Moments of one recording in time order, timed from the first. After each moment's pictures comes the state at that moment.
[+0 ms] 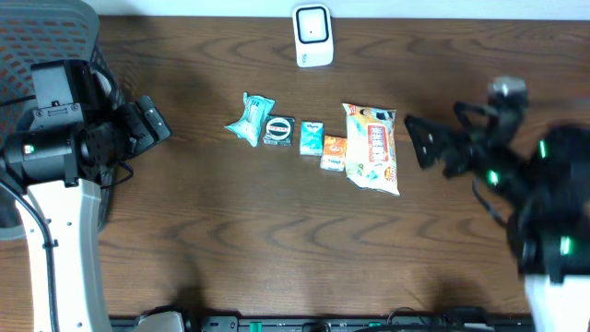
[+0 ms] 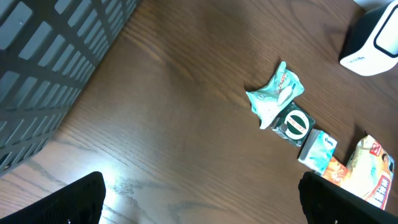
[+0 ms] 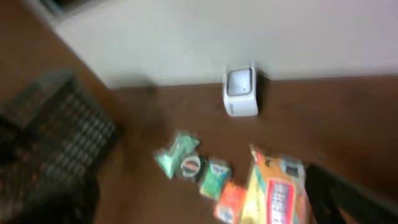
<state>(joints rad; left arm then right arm) 0.18 1.33 1.50 -1.21 0.10 -0.38 0.00 0.97 1.10 -0.53 -0.54 0.24</state>
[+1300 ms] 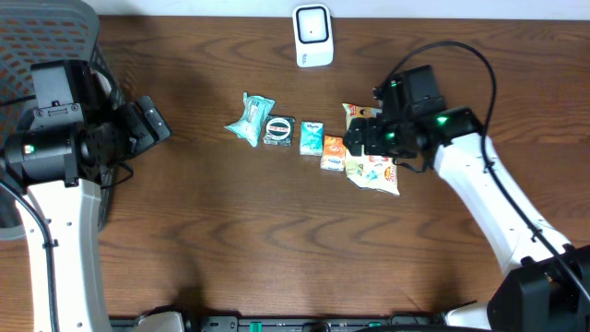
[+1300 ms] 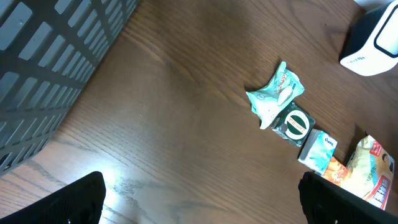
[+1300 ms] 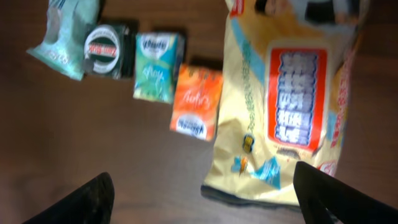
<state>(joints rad) 0.18 1.33 1.50 -1.21 0.10 -0.38 0.33 1.61 1.28 -0.78 -0.20 0.35</state>
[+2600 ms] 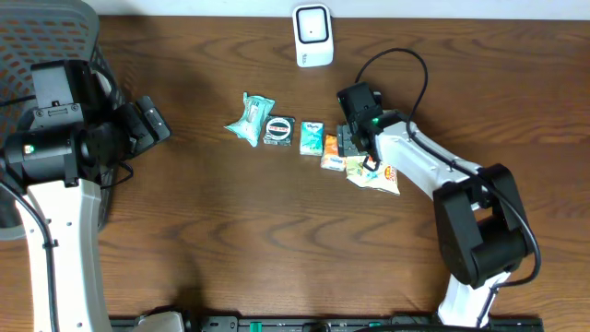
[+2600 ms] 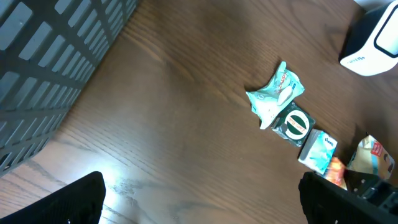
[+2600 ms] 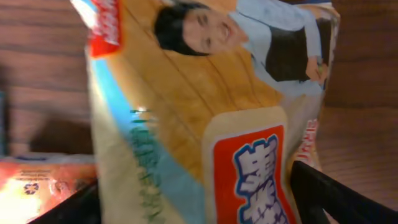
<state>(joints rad) 0.18 1.33 1.50 -1.21 0.10 -0.38 0.43 1.97 1.28 -0.55 0.27 0.38</state>
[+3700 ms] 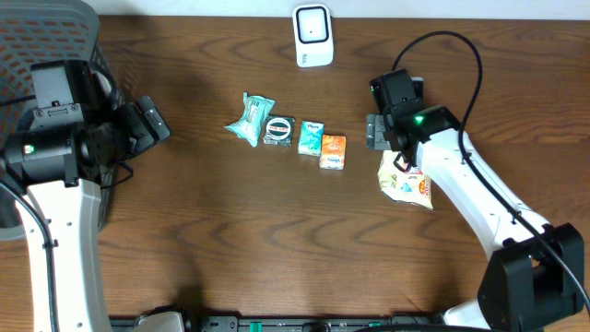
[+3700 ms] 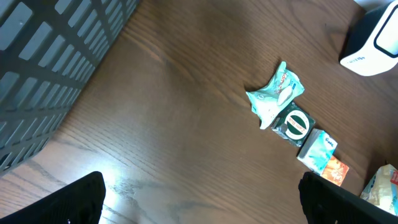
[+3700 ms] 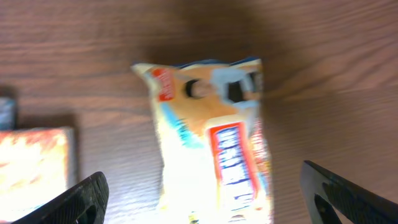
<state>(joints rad) 0.18 1.33 1.50 -1.21 0.10 -0.38 0.36 1.68 1.28 -0.77 0.35 0.36</state>
